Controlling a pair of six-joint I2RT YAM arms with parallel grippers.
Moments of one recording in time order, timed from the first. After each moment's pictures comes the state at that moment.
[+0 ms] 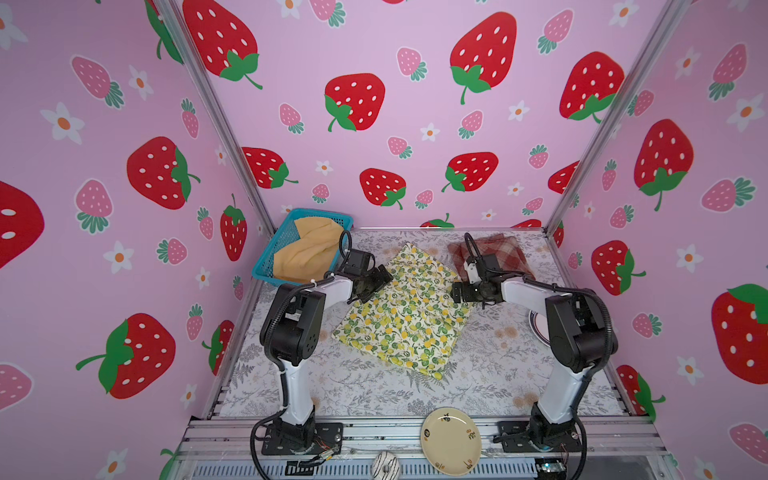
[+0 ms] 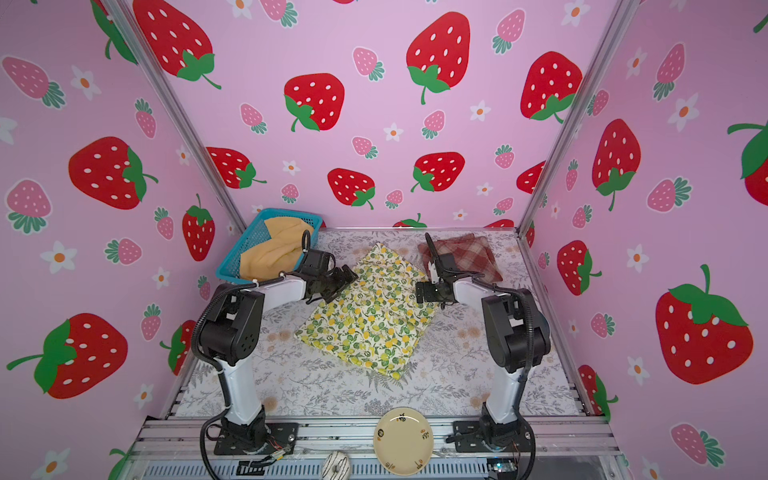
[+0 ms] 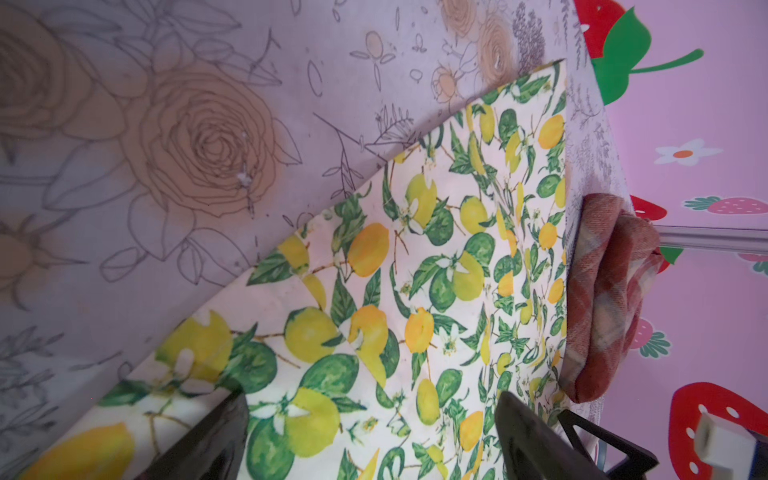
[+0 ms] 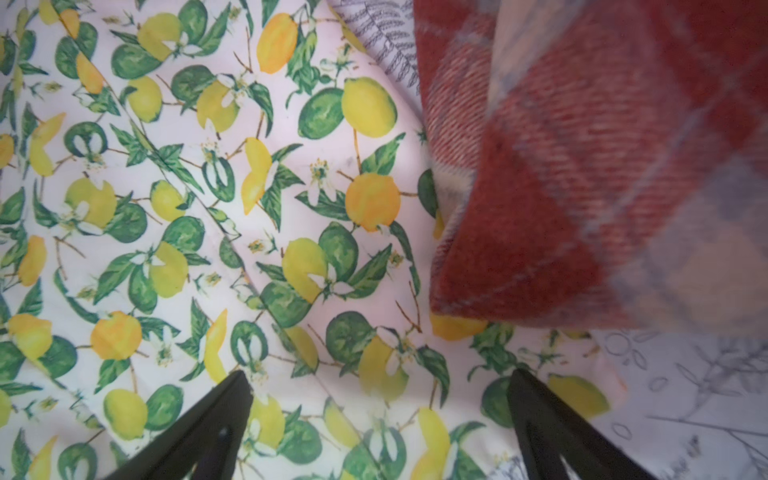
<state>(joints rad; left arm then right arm) -0.31 1.97 1.23 -0.14 0.27 -0.90 0.39 1.83 1.13 -0.30 -0.10 0.15</state>
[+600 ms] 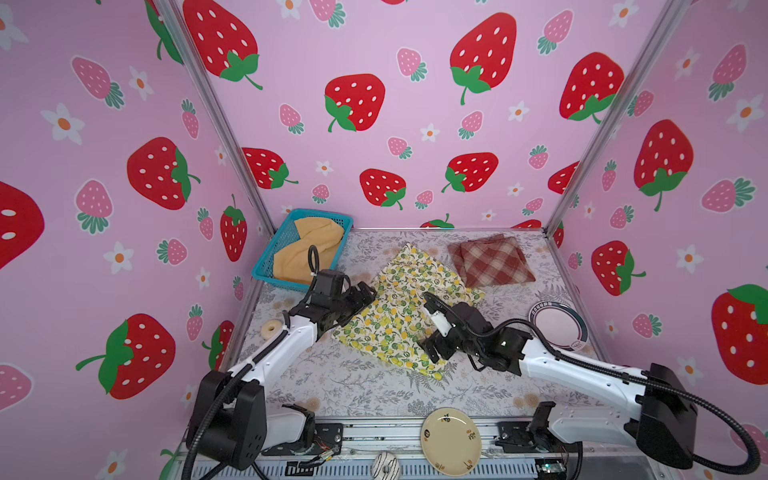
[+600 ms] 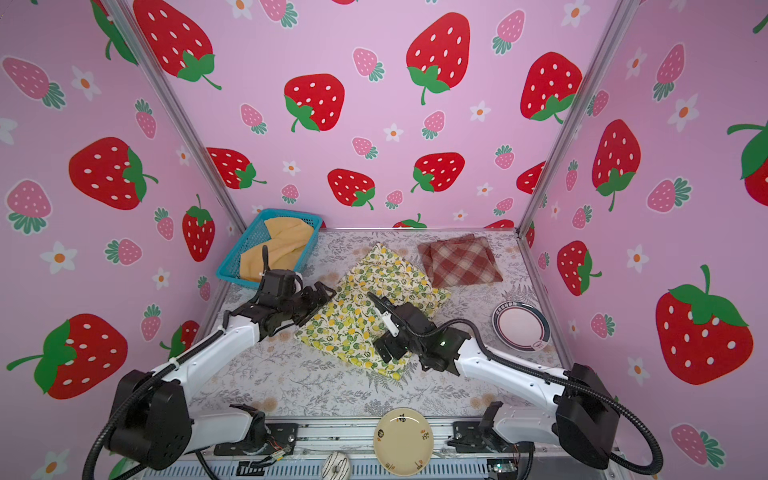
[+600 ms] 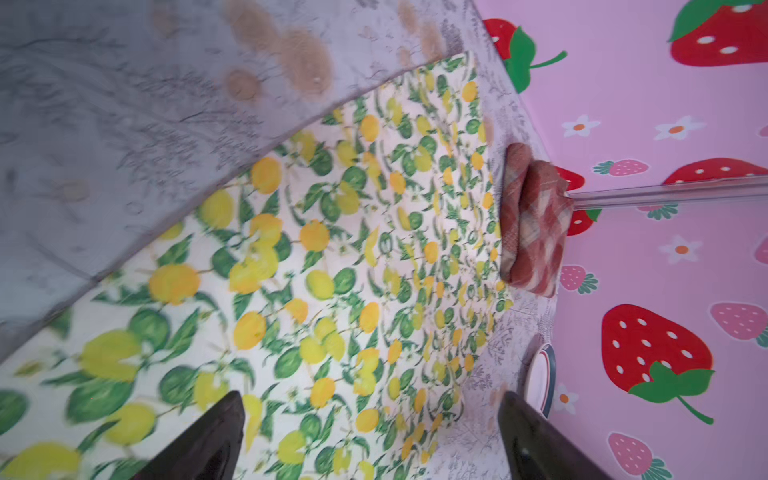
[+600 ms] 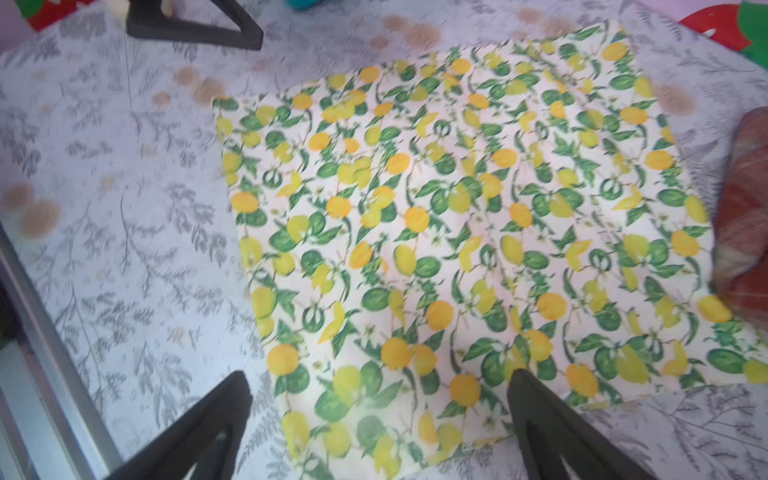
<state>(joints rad) -0.26 1.24 0.75 -0.31 0.26 -0.90 1.08 1.22 0.77 -0.31 0.13 0.09</state>
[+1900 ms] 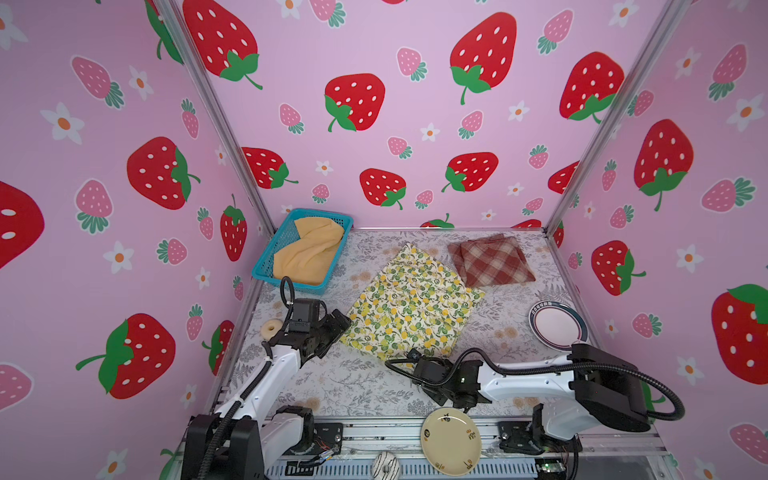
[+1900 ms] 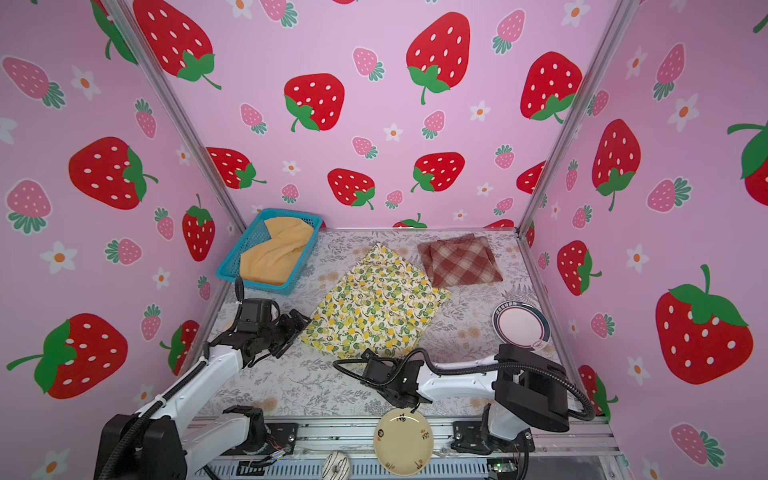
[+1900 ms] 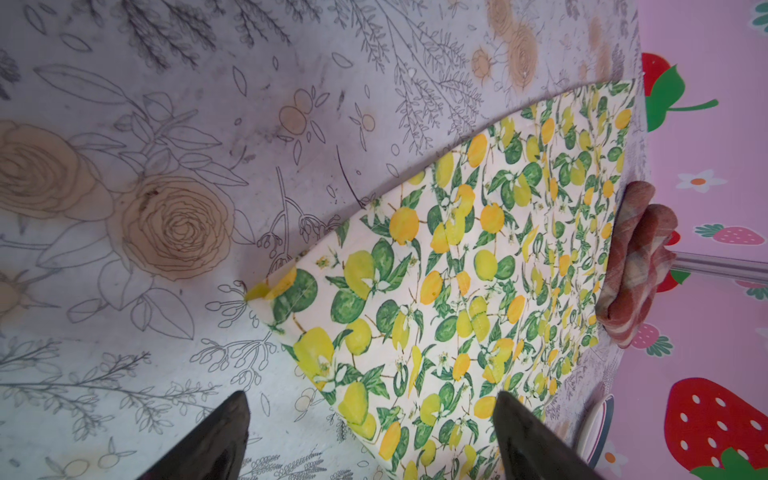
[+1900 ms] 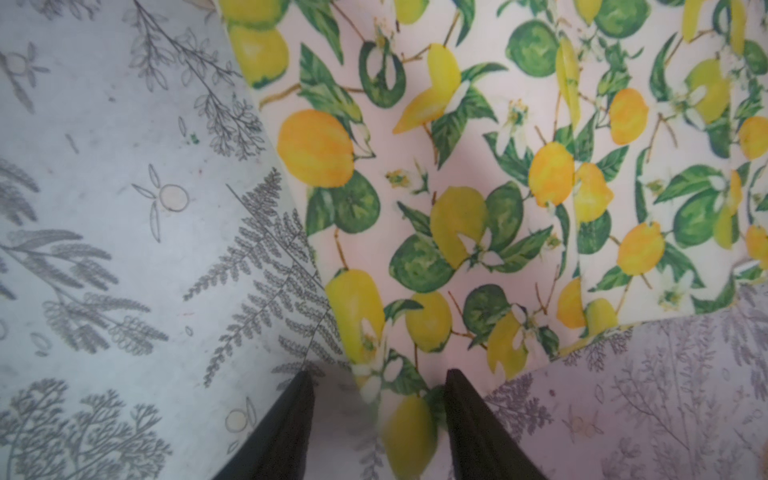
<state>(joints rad) -0.09 1.09 0.54 -0.40 0.26 -0.88 1.38 1.52 0.72 -0.42 0.37 0.29</state>
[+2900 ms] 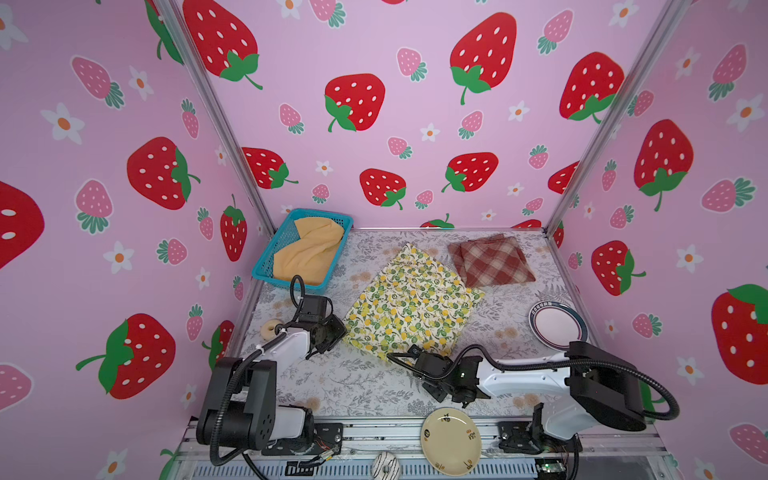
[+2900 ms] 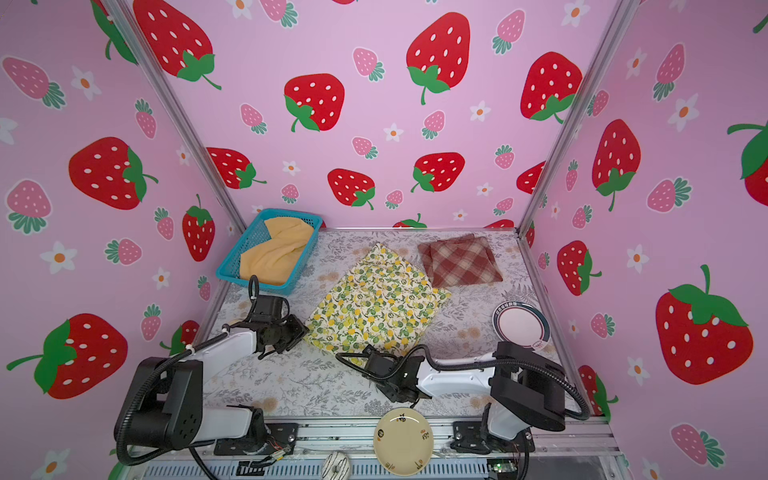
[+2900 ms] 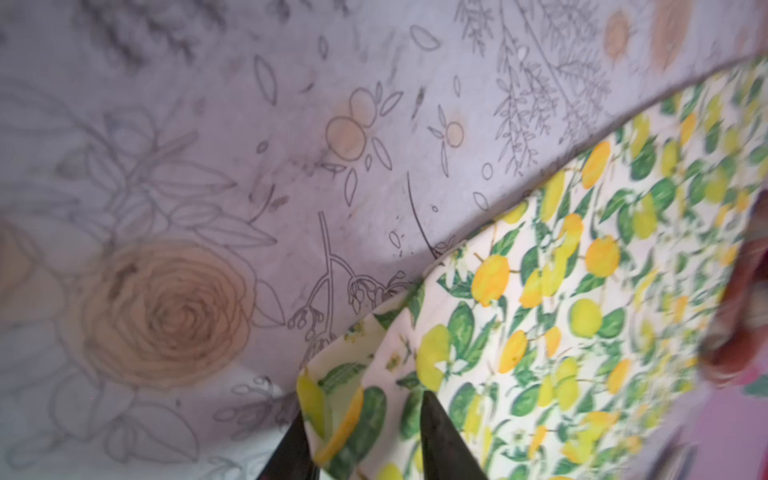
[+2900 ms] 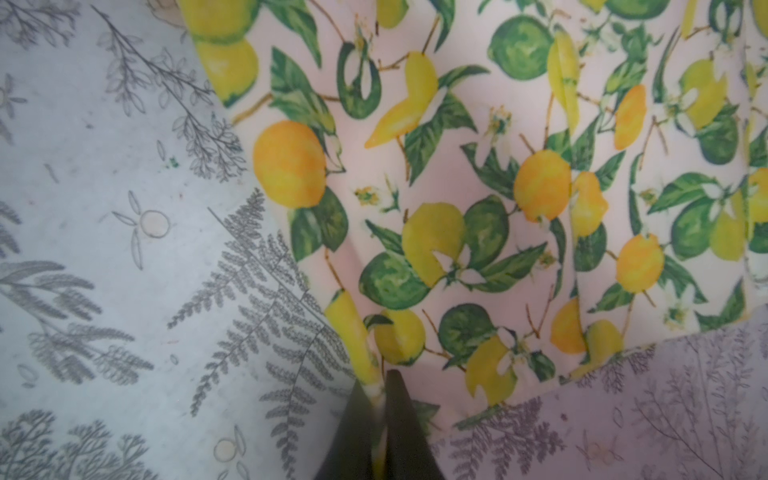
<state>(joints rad) -0.08 1.38 0.57 -0.26 0.23 -0.84 1.34 1.53 0.72 -0.39 0.32 0.28</state>
